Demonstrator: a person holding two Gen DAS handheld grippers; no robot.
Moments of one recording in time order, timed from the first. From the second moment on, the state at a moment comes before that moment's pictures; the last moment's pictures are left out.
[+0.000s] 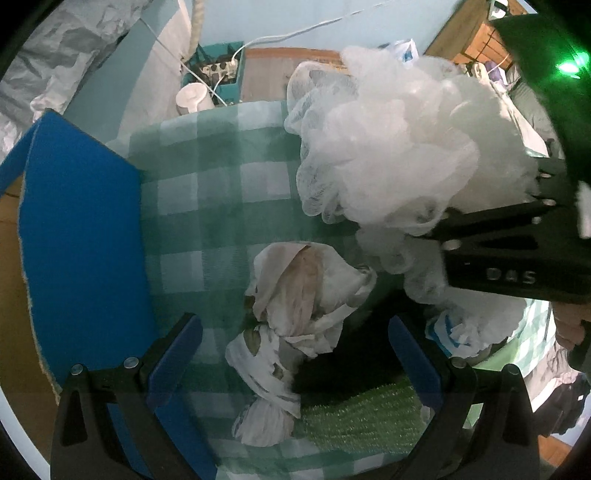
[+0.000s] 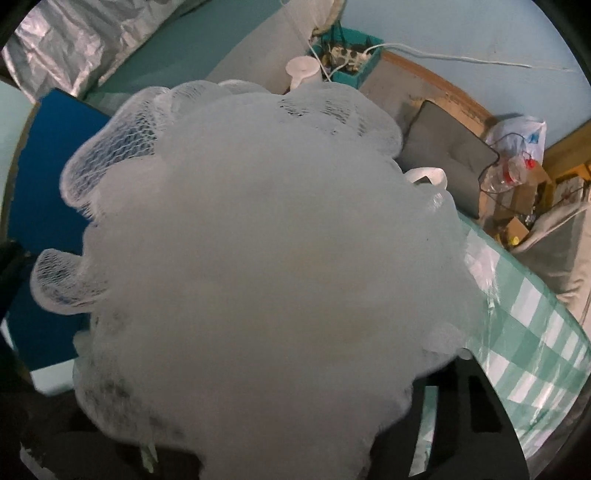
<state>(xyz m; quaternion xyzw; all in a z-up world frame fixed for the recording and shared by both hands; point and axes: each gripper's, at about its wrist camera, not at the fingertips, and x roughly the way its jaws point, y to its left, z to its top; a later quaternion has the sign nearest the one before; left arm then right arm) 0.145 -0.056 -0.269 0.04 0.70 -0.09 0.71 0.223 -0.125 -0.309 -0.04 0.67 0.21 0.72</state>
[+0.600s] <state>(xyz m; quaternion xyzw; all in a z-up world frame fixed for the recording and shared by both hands) 0.186 -0.041 -0.308 -0.01 0.73 -0.08 0.68 0.191 -0.154 -0.275 0.00 0.61 0.21 0.76</state>
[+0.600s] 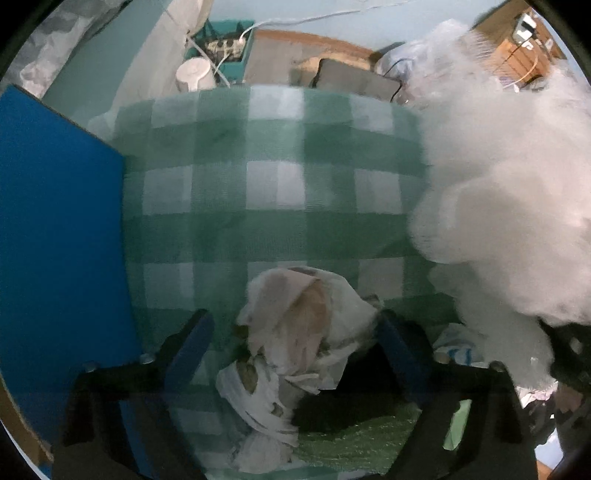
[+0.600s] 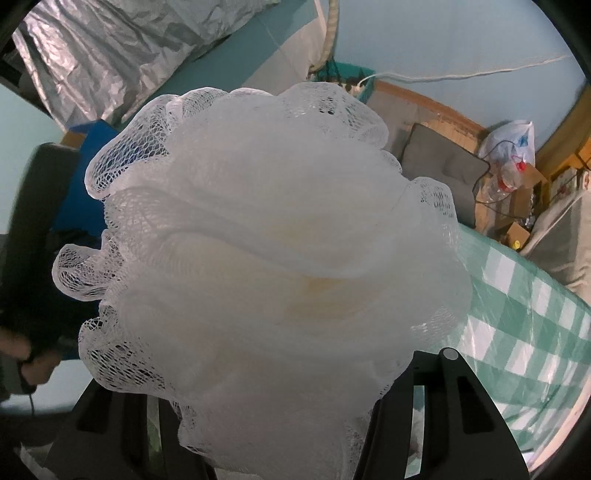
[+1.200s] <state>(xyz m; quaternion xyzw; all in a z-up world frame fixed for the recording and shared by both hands) 0.158 -0.037 -0.295 0.04 0.70 -0.06 0.71 0.172 -0.158 -0.243 0.02 0.57 0.22 0.79</state>
